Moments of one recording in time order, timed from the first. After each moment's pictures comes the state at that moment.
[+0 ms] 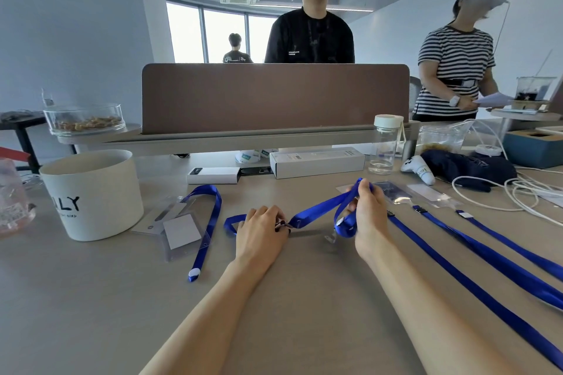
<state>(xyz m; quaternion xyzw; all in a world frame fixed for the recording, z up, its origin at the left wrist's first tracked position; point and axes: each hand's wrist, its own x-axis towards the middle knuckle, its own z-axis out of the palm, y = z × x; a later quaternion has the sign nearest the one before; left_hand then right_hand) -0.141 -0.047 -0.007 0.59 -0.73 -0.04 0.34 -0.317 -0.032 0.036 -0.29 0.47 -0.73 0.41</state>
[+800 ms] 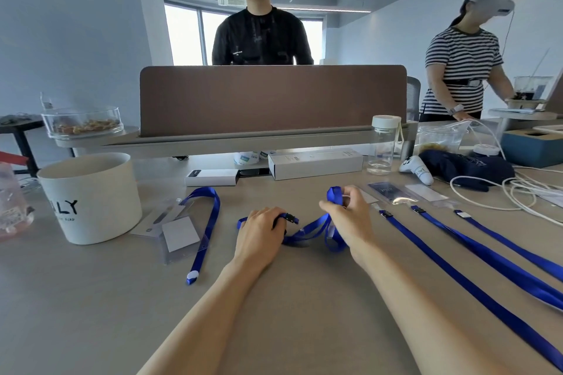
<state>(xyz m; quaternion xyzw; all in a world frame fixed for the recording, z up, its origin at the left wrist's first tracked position) -0.140 -0.050 -0.006 0.55 -0.74 -0.10 0.38 -0.307 -0.024 0.028 -0.46 0.57 -0.60 0.33</state>
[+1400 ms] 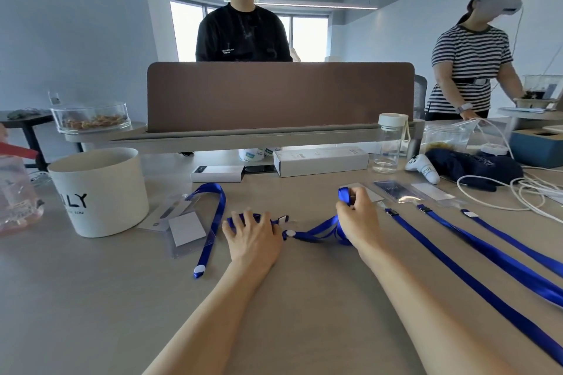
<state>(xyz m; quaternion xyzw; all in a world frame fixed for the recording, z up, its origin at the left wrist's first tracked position) -0.131 -0.051 -0.025 0.70 -0.69 0.02 0.19 -0.311 -0.025 0.022 -0.52 0.63 -0.53 0.24</state>
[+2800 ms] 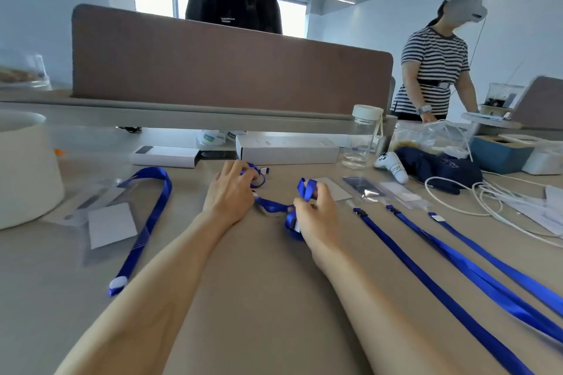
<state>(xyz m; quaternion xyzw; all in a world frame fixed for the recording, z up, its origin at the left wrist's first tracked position) -0.154 -0.161 -0.013 0.52 -0.79 0.08 0.32 -0.305 -0.050 0.010 -0.47 0.63 -0.53 0.30</state>
